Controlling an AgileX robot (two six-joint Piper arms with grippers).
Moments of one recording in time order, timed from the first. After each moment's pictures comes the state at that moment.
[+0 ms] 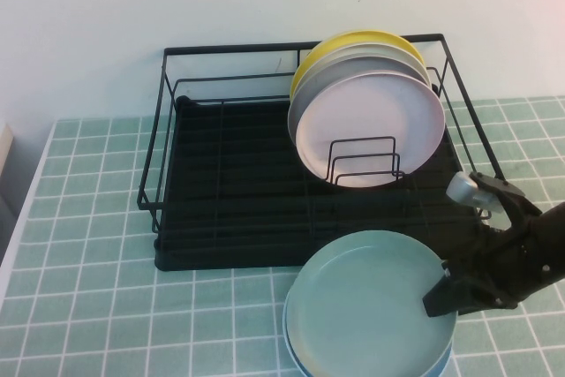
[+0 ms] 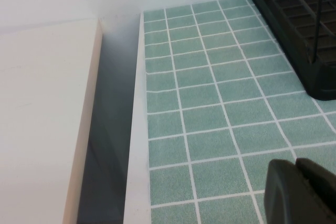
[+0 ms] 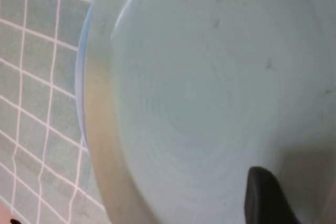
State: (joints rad) right arm 0.18 1.79 -0.90 0.93 0.84 -0.77; left arm 0.06 -0.01 0.02 -0.10 0.37 0.14
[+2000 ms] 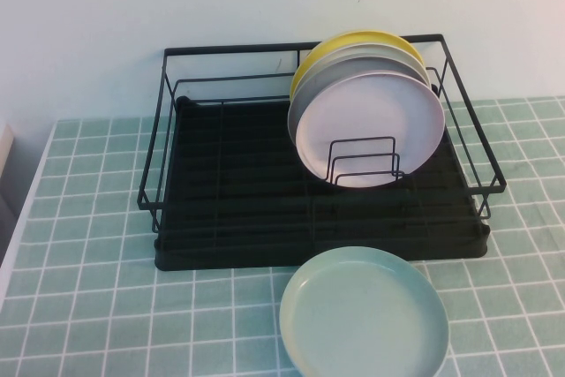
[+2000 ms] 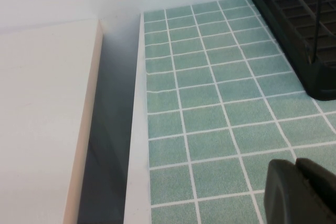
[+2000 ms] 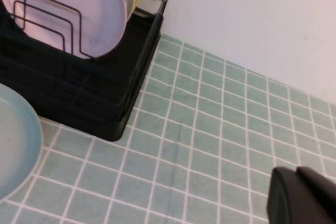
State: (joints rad) right arm 0.18 0.47 -0.70 -0.12 0.79 -0.25; left arm 0.06 -0.01 0.02 -0.10 0.37 0.14
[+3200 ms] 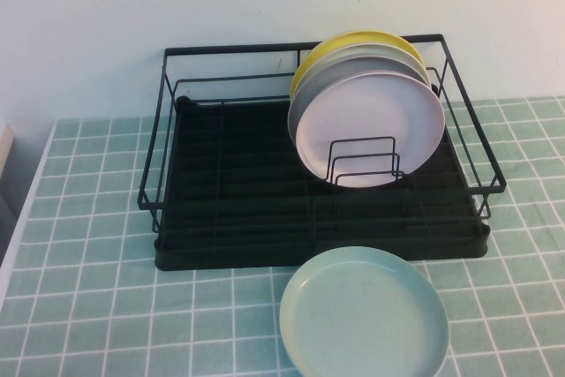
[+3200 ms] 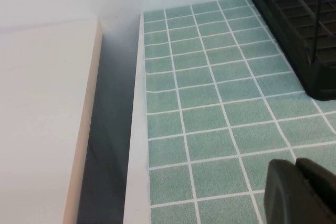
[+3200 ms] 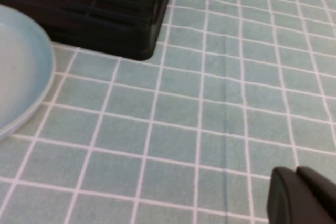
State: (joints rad) right arm 0.09 0.18 -0.10 -0.01 0.50 -0.17; left arm 0.06 -0.01 0.02 -0.10 0.37 0.14
